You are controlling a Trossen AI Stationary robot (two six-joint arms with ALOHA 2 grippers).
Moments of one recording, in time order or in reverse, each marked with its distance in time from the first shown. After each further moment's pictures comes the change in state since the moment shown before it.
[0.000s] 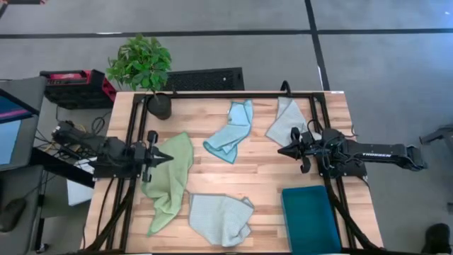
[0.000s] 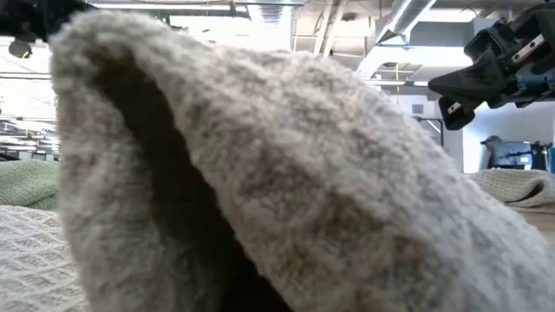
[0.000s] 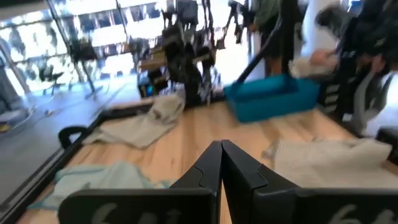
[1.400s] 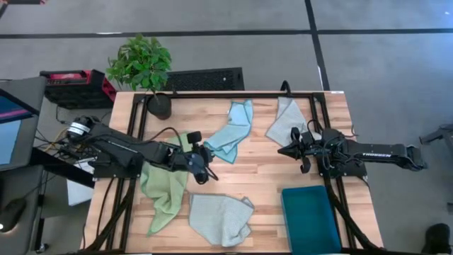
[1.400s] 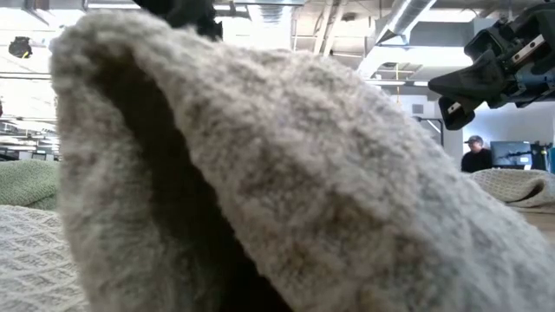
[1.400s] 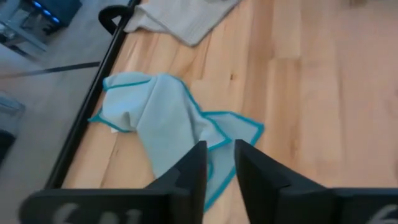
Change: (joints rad) left arm 0.153 1.177 0.742 -0.302 -0.240 -0.160; right arm 0.001 0.000 0.000 0.000 0.000 -0.003
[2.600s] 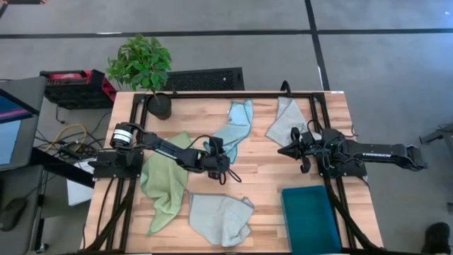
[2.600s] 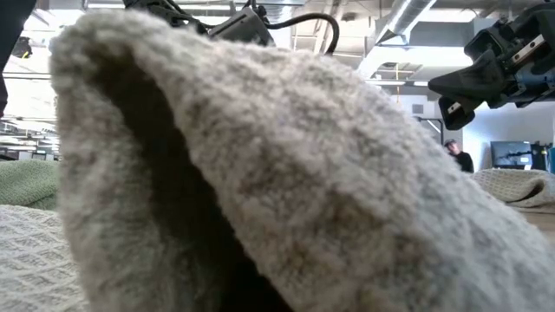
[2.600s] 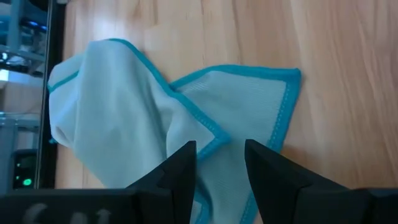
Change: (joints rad) left arm 0.119 0.473 0.000 0.343 -0.006 0.361; right arm 0.000 0.000 0.000 0.000 0.000 0.000
